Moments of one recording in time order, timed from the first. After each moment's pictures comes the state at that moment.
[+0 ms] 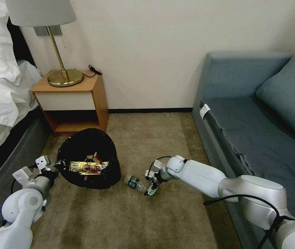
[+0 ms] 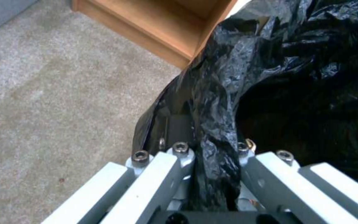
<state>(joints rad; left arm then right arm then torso) 1.31 -1.13 -0.78 -1.82 -1.01 0.46 -0.20 -0.21 1.34 -0.98 0.72 0.56 -0.35 -0.65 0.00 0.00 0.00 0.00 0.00</state>
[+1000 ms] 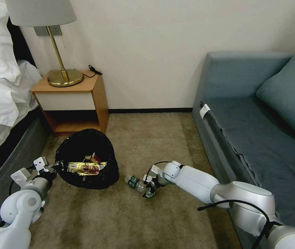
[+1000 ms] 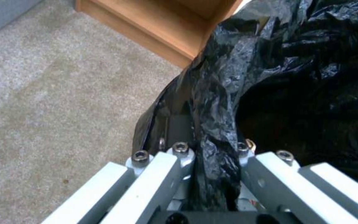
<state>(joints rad) 1.30 -1.12 -0.78 -1.79 -1.01 0.45 -0.18 -0.26 1.39 -0.92 0.62 0.49 -0.32 -0.65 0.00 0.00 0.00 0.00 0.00</state>
